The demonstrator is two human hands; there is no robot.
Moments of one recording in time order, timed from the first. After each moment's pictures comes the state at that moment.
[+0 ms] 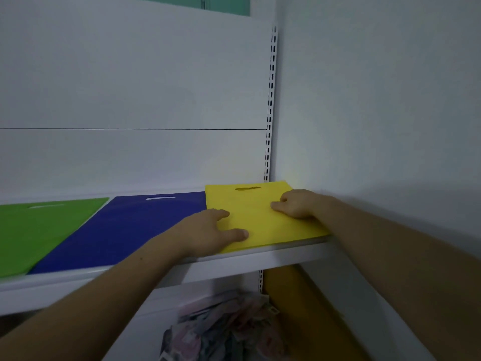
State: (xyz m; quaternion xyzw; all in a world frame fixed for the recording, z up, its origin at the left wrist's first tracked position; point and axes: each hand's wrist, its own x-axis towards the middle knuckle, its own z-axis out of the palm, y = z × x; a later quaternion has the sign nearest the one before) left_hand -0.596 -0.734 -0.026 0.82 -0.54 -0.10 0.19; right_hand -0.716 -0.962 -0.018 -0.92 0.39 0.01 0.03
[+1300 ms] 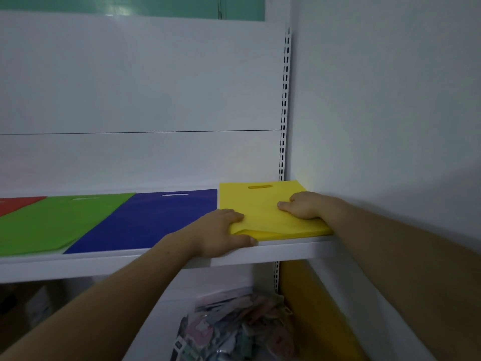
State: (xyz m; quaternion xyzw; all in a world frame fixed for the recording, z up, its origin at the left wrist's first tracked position) left_hand -0.621 -0.737 -0.034 0.82 -0.55 -0.07 0.15; right_hand -0.721 -0.970 -0.026 -0.93 0.37 0.02 0.08
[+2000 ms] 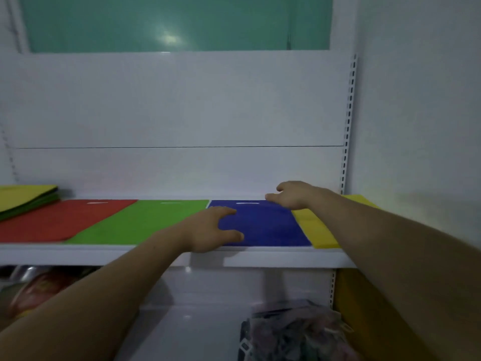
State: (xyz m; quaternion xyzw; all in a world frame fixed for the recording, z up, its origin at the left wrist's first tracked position) left_hand -0.532 -0.576 -0.004 0.85 -0.49 -0.02 0.21; right_hand -0.604 -0.807 0.028 -0.96 0.27 -0.06 0.06
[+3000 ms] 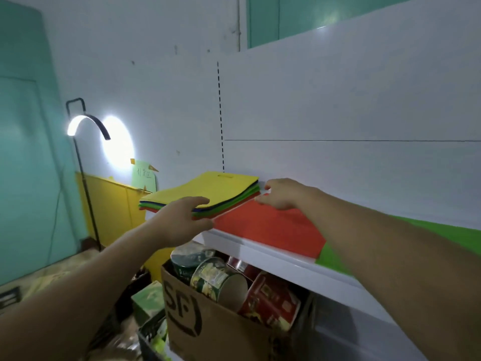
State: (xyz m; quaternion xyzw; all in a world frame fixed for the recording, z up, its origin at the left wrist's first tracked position) left_hand -0.273 -0.173 -0.007 0.95 -0.16 0.13 0.22; right_hand -0.214 -0.414 0.023 -0.99 -0.06 -0.08 0.05
